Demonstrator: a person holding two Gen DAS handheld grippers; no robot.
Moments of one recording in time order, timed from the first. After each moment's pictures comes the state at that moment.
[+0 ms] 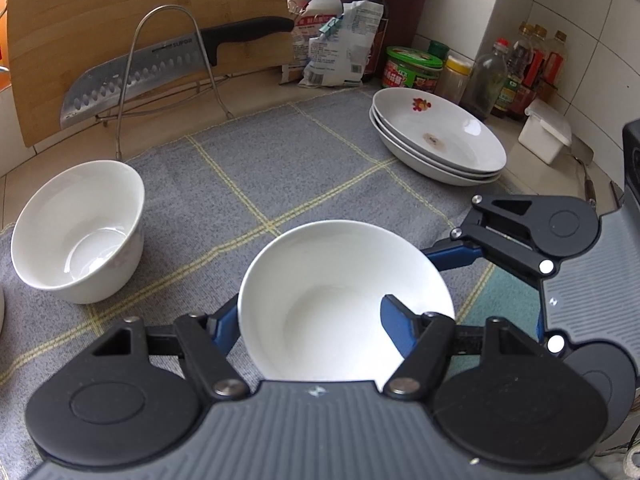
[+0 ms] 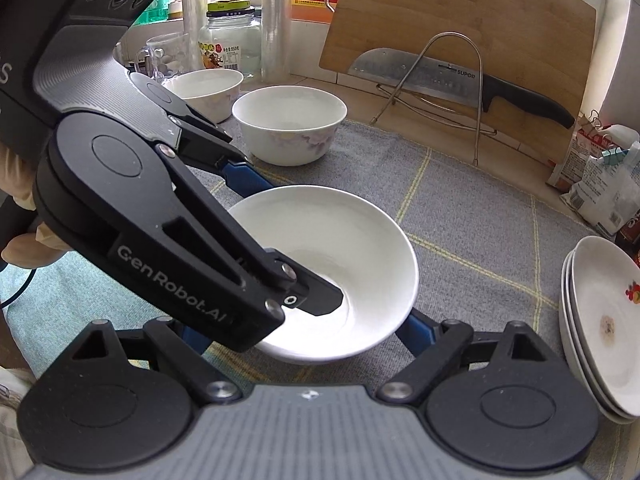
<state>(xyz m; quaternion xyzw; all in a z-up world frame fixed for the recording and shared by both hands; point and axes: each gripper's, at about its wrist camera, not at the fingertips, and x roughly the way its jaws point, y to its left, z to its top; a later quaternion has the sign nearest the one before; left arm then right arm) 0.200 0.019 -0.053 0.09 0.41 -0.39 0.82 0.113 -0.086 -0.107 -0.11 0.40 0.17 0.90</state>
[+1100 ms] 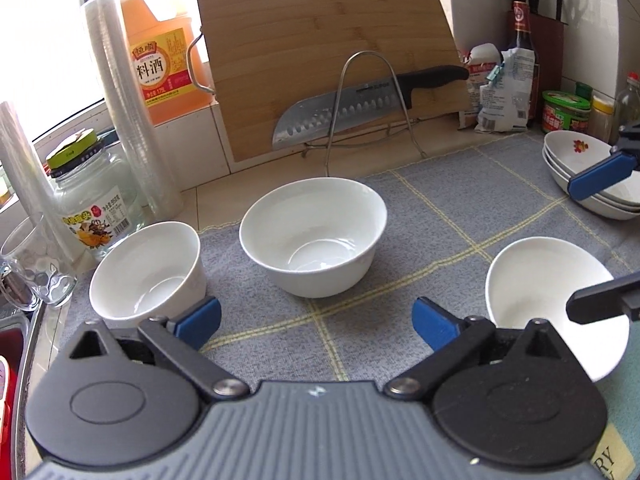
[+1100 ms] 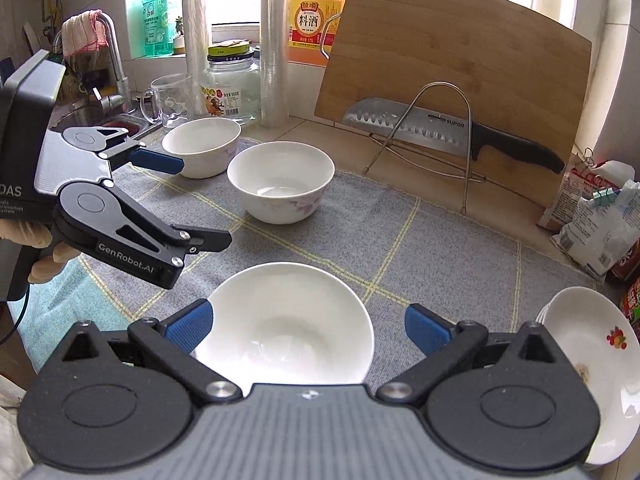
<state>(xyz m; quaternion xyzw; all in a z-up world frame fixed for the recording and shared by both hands) 0.202 0.092 -0.056 0.12 0.32 -0.16 0.93 0.138 -0.100 -0.062 -0.10 0.36 0.20 0.90</state>
